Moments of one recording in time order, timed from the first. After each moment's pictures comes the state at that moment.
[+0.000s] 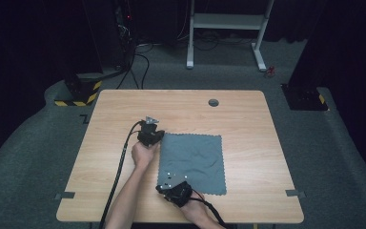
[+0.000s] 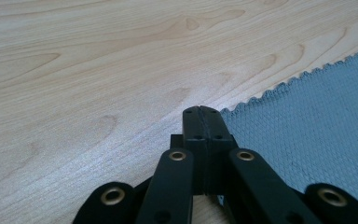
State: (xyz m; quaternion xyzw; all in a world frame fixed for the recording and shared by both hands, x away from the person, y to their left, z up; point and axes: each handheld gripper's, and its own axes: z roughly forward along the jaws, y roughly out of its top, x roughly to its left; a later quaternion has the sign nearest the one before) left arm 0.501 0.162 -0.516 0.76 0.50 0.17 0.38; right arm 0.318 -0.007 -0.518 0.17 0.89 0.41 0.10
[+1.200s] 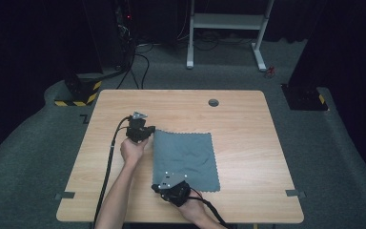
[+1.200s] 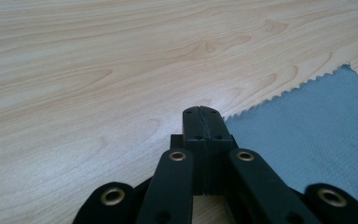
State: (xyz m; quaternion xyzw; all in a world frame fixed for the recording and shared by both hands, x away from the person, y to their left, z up) left arm 0.494 0.192 -0.483 0.75 0.50 0.17 0.39; right arm 0.314 -0.004 -0.500 0.15 0.88 0.44 0.09
